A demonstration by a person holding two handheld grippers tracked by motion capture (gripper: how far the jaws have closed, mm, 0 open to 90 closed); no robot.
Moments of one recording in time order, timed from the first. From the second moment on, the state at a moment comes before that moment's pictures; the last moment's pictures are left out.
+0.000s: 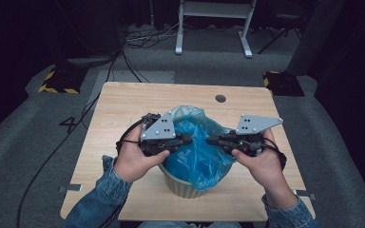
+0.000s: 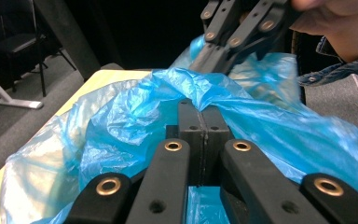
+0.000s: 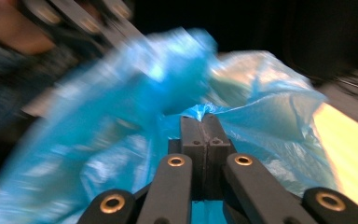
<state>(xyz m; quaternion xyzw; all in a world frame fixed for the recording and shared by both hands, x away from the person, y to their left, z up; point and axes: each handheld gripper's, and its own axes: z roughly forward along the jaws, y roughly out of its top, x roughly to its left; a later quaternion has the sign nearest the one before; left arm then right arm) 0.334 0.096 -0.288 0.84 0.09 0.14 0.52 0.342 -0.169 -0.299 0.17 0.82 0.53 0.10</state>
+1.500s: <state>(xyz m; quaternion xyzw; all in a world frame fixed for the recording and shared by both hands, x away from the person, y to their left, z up) 0.298 0.196 -0.289 0.79 0.19 0.24 0.53 0.352 -0.147 -0.256 0.15 0.78 0.60 0.13</state>
